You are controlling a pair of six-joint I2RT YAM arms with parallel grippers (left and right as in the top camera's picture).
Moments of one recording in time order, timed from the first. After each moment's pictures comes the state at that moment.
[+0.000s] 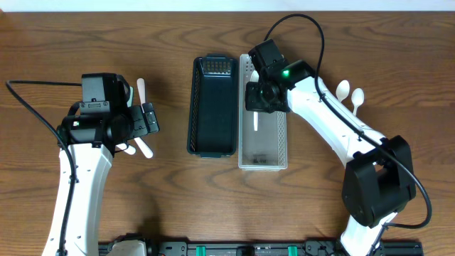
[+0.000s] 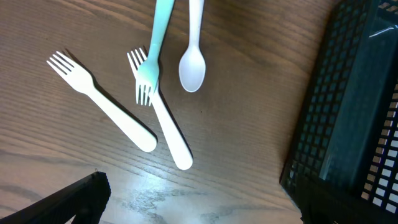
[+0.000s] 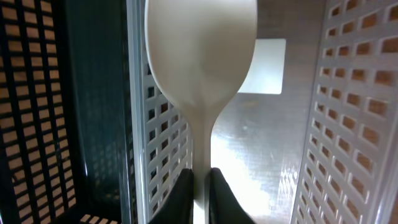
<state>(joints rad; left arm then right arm) 0.05 1.29 1.11 -0.95 0.01 -0.21 0.50 1.92 1.56 -0.87 -0.09 0.57</state>
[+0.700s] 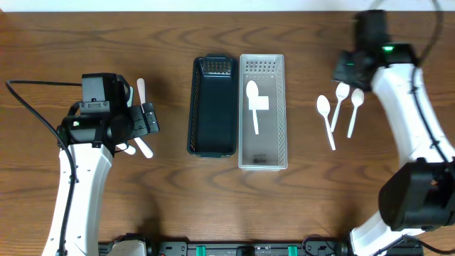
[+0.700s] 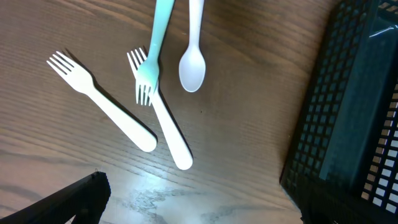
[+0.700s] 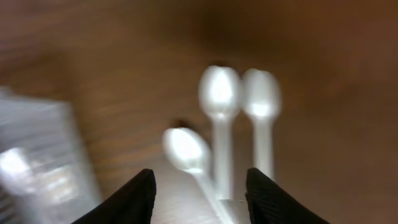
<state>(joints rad) 0.05 1.29 1.11 -0.95 0.01 -0.21 -0.01 1.81 1.60 -0.97 0.13 0.40</state>
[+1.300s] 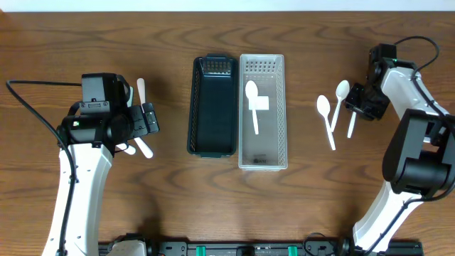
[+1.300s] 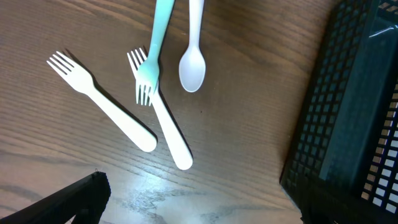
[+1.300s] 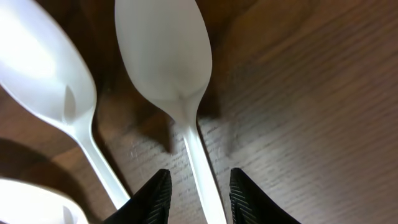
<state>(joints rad) 0.05 1.29 1.11 -0.95 0.01 -0.21 -0.17 2.08 1.48 -0.90 0.04 0.42</state>
